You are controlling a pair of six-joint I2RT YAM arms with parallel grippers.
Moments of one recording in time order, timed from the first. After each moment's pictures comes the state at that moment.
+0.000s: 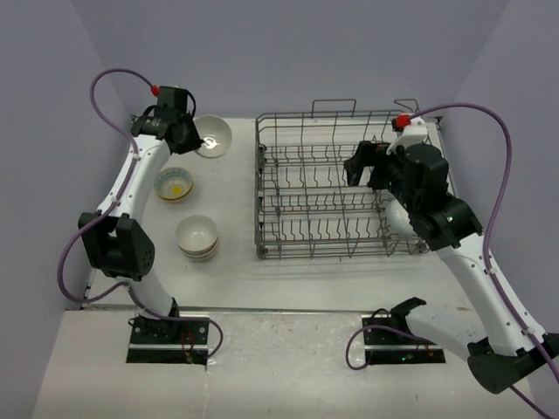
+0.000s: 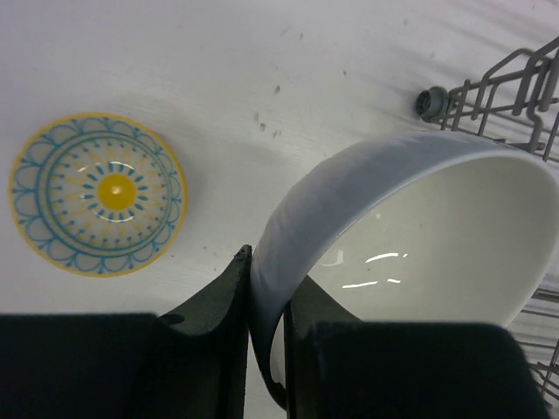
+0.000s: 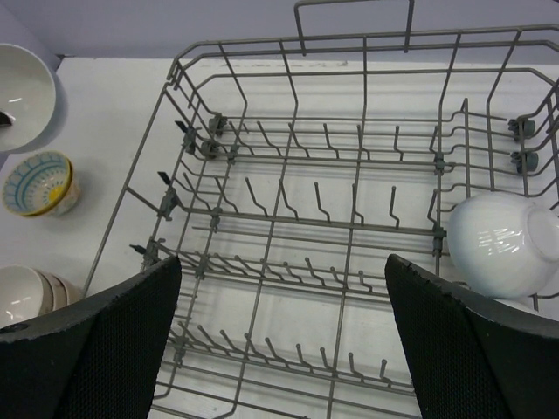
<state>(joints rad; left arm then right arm) -0.15 1.71 1.74 -0.82 -0.17 -0.47 0.45 1.01 1.26 -0.54 0.16 0.28</state>
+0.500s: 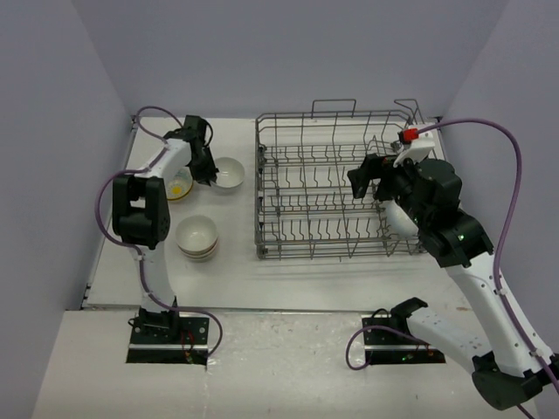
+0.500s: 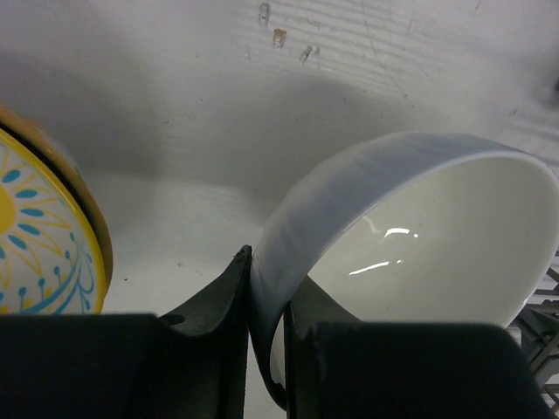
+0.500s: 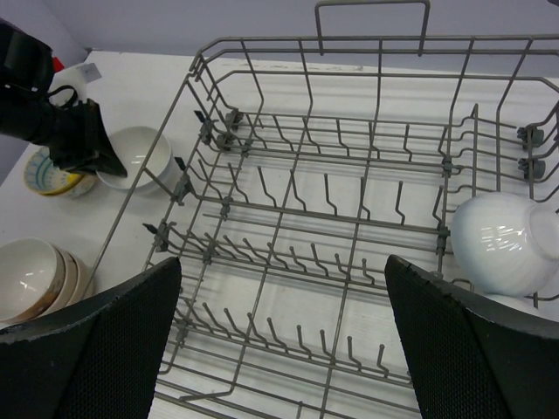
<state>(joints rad) -0.12 2.05 1.65 -0.78 0.01 -0.46 0.44 0.90 1.18 -0.54 0.10 0.24</state>
